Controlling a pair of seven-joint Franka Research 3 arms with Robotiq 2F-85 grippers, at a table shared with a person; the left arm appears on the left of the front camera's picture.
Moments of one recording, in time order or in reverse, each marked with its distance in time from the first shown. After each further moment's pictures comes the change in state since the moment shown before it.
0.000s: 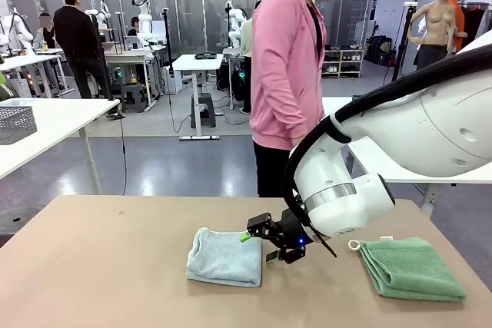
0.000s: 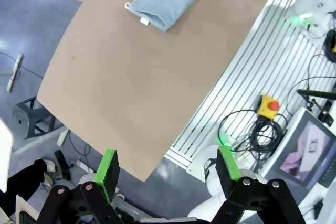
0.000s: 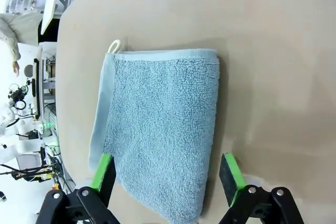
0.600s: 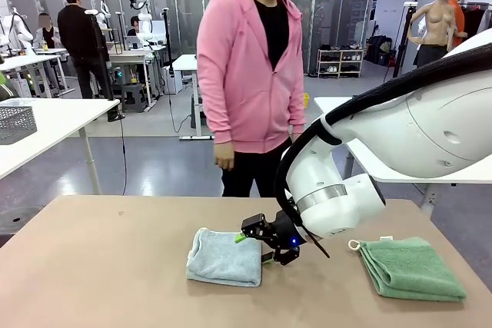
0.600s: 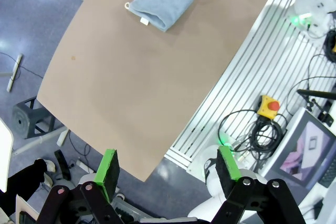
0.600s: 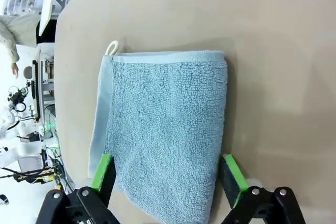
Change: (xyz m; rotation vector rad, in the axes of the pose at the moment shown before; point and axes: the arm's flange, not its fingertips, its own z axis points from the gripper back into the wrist) left arm 0.000 0.000 0.000 0.000 0.000 0.000; right arm 0.002 0.005 -0.014 -0.005 0.008 -0.021
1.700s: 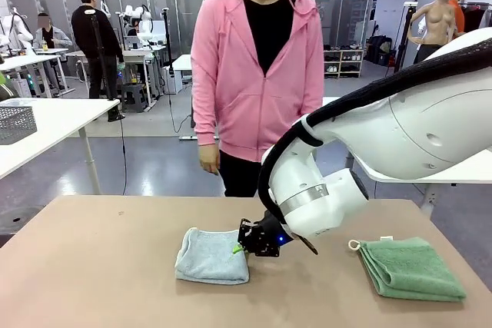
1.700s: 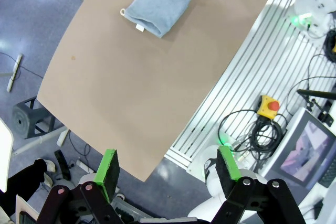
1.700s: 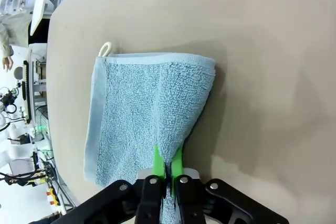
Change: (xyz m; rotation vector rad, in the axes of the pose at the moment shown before) left arm 0.000 0.000 0.000 0.000 0.000 0.000; right arm -0.003 0.024 -0.017 -0.056 -0.004 0.017
